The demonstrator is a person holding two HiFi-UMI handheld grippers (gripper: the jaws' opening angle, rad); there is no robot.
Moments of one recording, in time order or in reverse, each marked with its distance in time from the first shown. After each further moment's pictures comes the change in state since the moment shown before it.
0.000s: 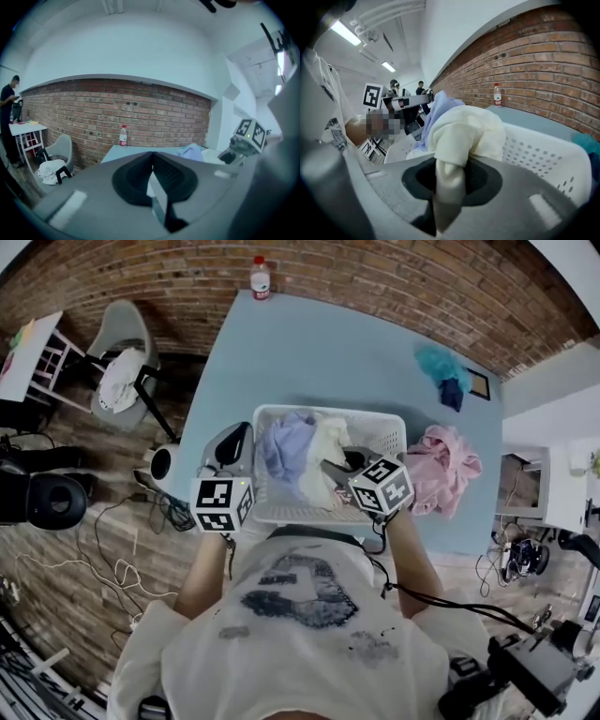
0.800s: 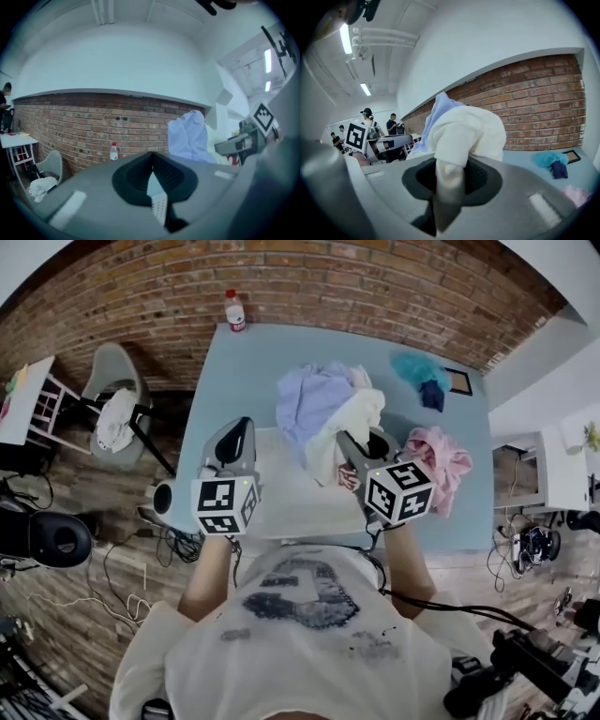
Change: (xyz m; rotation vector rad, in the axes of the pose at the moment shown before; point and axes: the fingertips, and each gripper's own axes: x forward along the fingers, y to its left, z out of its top) left arm 0.025 -0.043 0.081 0.080 -0.125 -0.052; right arm -0.127 -0.046 0.105 0.133 -0.466 -0.382
